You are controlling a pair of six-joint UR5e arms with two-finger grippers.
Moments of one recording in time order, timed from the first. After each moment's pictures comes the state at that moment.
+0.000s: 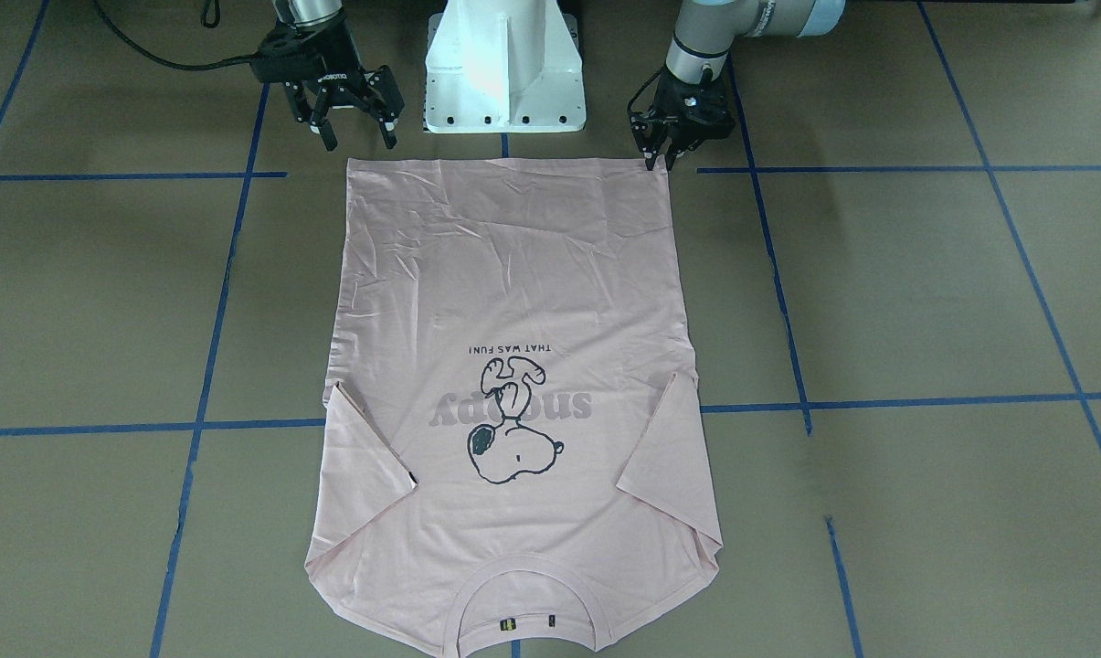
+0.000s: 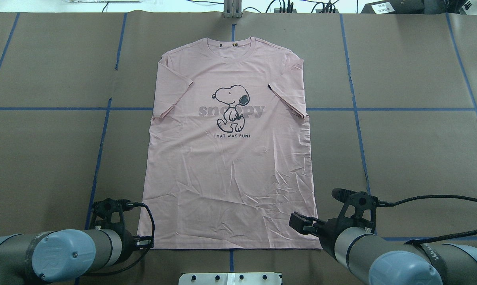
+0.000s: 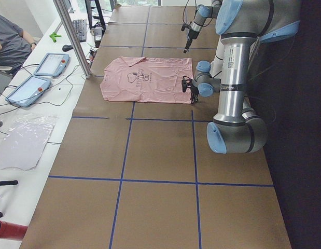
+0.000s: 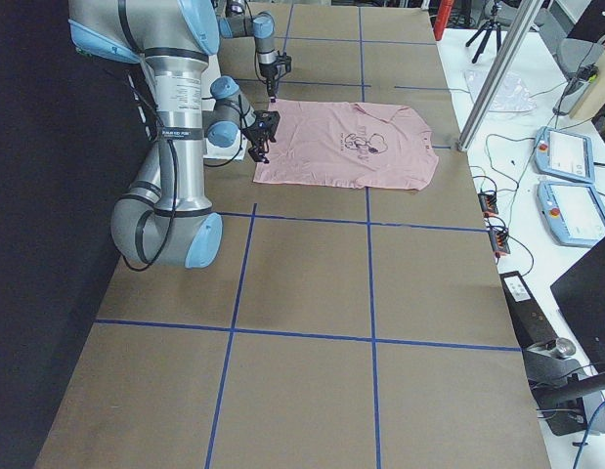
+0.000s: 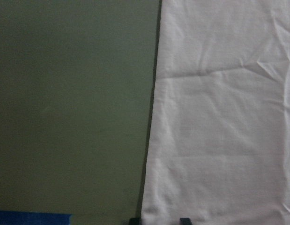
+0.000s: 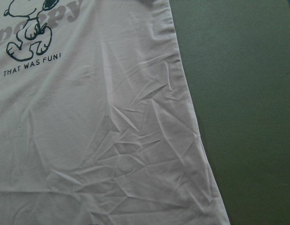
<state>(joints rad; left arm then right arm) -0.13 -1.66 -2.06 -1.88 -1.57 -1.56 0.06 -1.51 2.24 -1.35 1.24 1.73</state>
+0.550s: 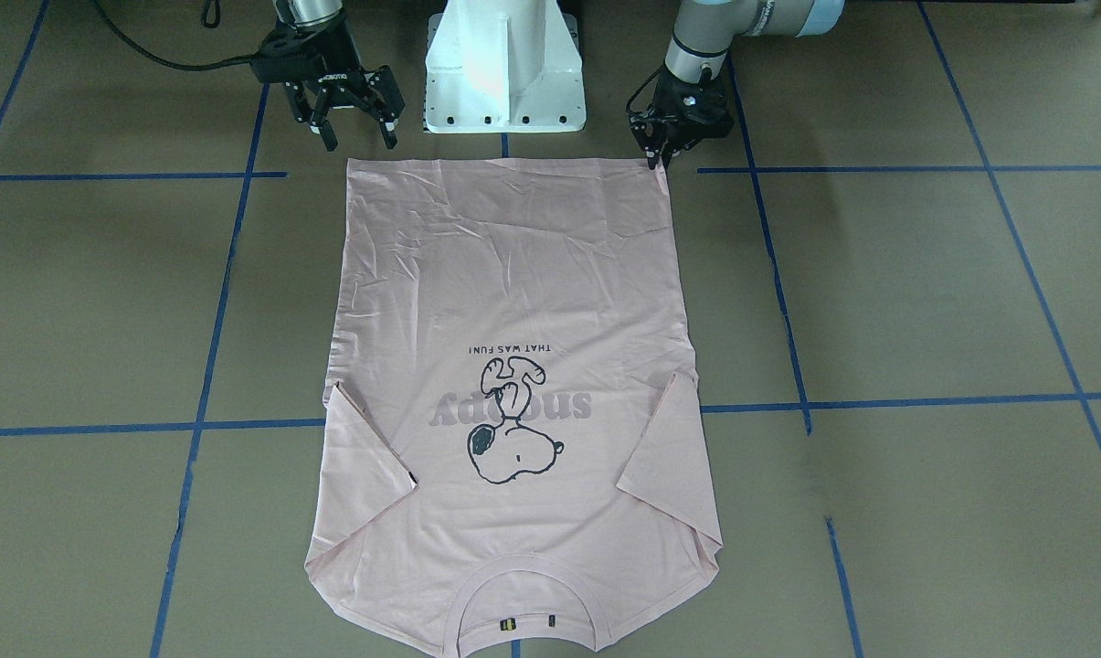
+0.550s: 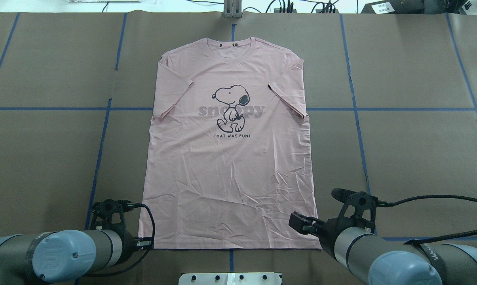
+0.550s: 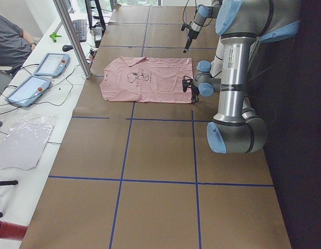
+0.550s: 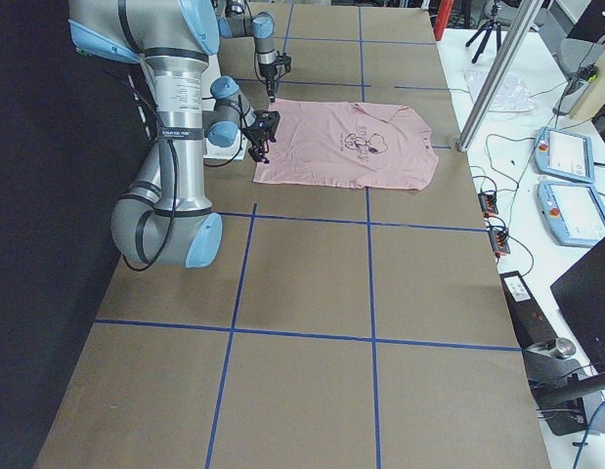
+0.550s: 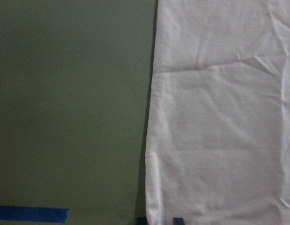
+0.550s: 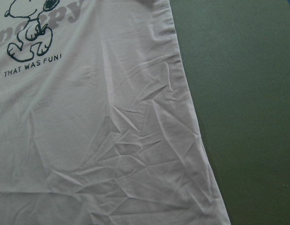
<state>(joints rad) -0.13 -1.66 -2.06 -1.87 -1.57 -1.56 0.06 -1.51 2.24 -1.35 1.24 1.73</state>
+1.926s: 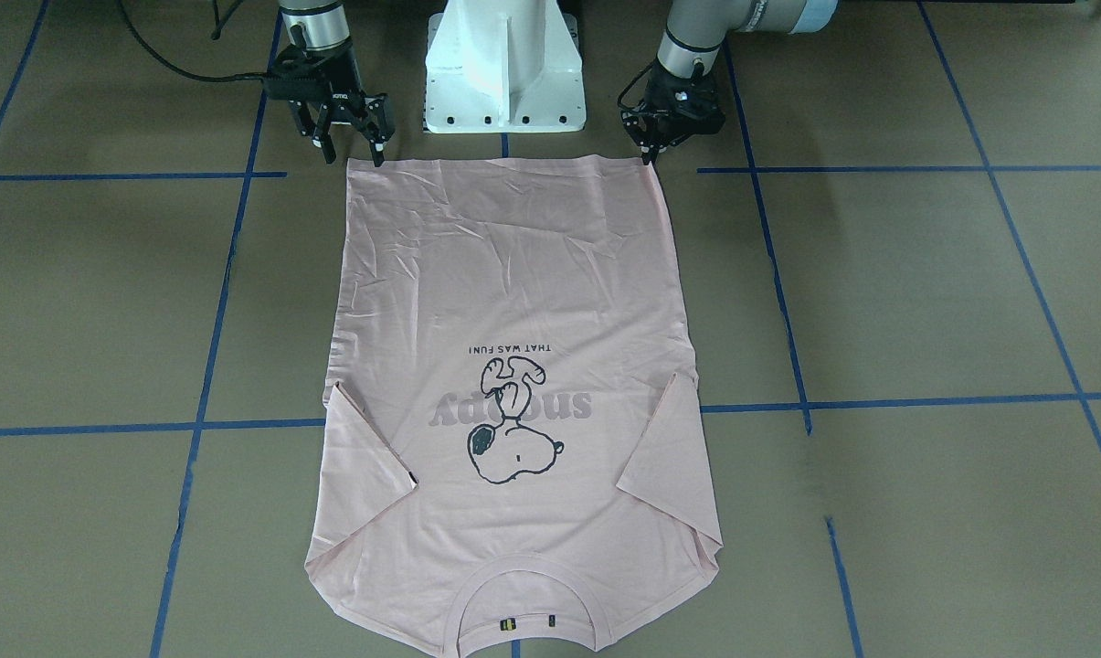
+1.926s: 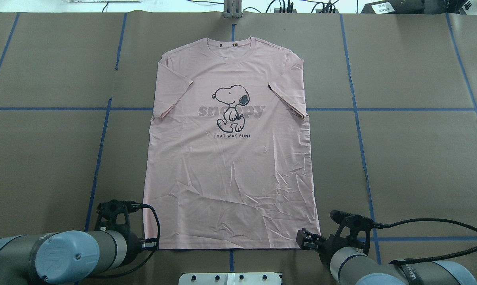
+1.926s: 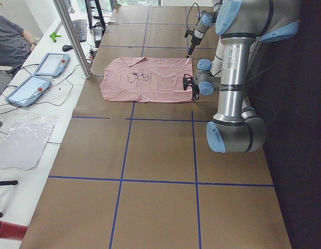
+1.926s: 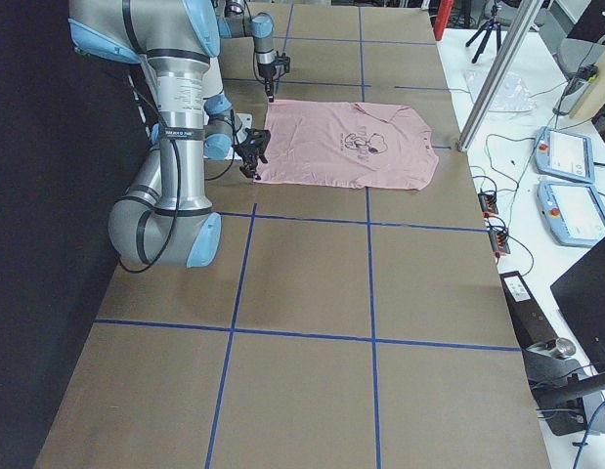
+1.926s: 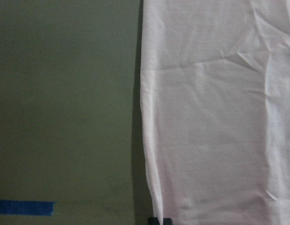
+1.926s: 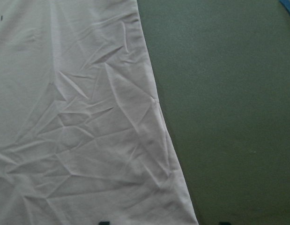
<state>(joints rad) -0.12 -1.68 -2.06 -1.88 -1.57 -1.55 -0.03 -1.53 2.13 -1.36 1.18 1.82</state>
